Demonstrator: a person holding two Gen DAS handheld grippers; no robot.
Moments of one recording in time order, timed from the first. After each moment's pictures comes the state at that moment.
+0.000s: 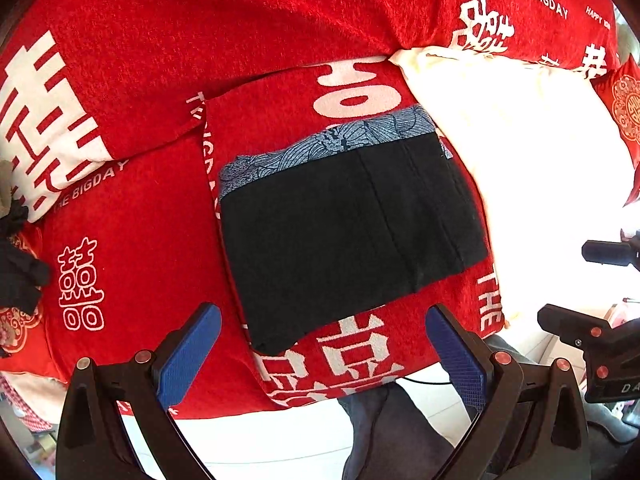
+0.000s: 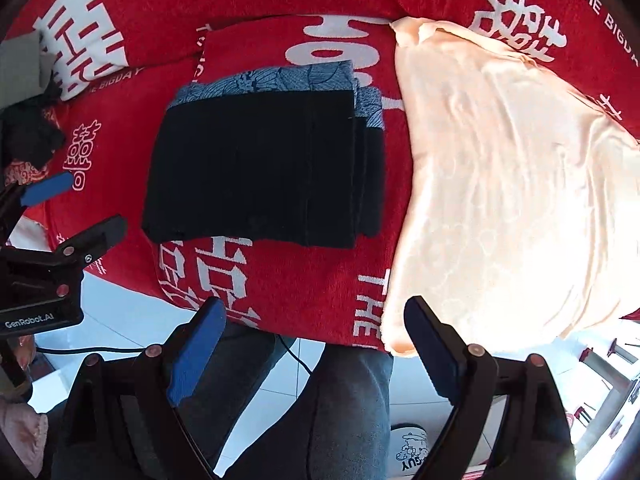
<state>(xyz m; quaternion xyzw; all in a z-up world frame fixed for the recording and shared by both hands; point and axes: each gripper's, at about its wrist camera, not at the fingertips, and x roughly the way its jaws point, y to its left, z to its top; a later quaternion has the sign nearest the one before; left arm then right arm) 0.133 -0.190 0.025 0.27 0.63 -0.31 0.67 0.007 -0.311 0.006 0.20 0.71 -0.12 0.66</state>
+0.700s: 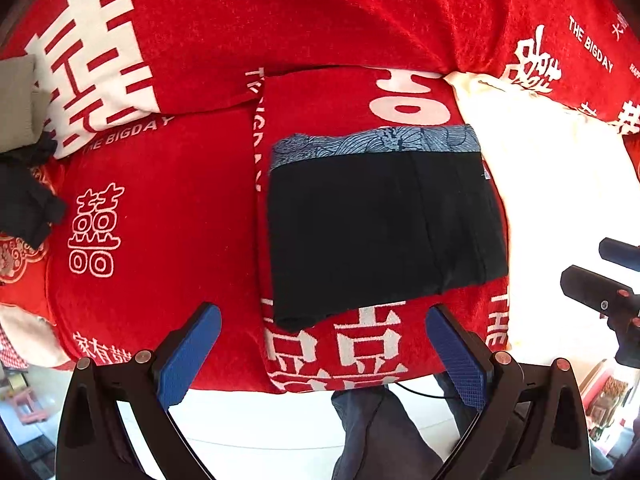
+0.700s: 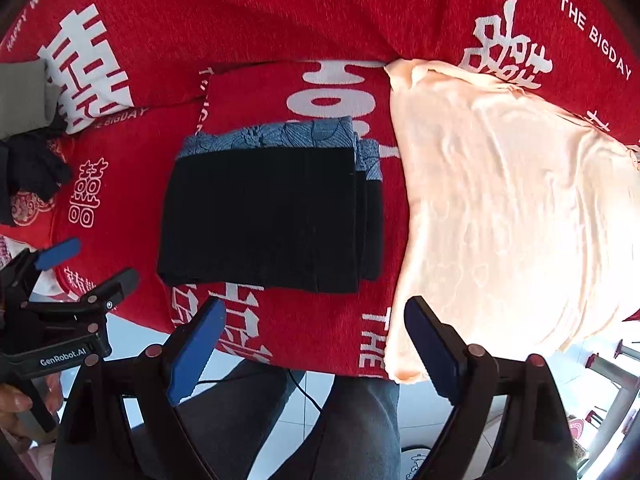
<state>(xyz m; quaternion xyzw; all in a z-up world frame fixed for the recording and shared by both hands) 0.142 -0.148 0.032 0.21 0.64 -0.23 0.70 0.032 -0.314 0.028 0.20 0.67 -0.15 0.70</state>
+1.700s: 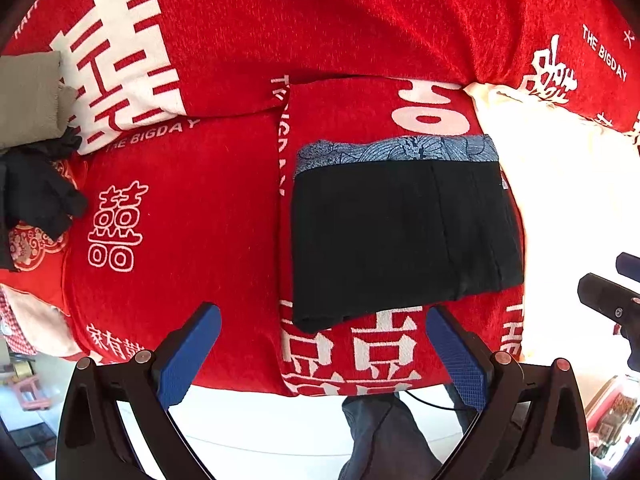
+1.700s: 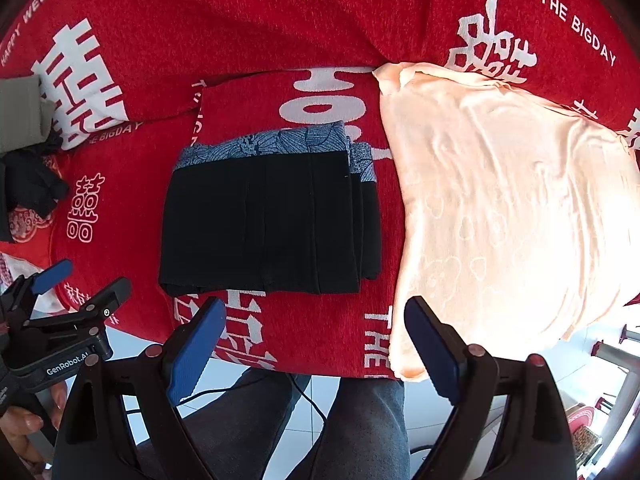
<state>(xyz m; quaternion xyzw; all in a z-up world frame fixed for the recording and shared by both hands) 0.138 -0.141 0.038 0.22 0.62 -0.20 0.72 0.026 -0.312 0.033 0.21 0.65 -0.17 0.71</state>
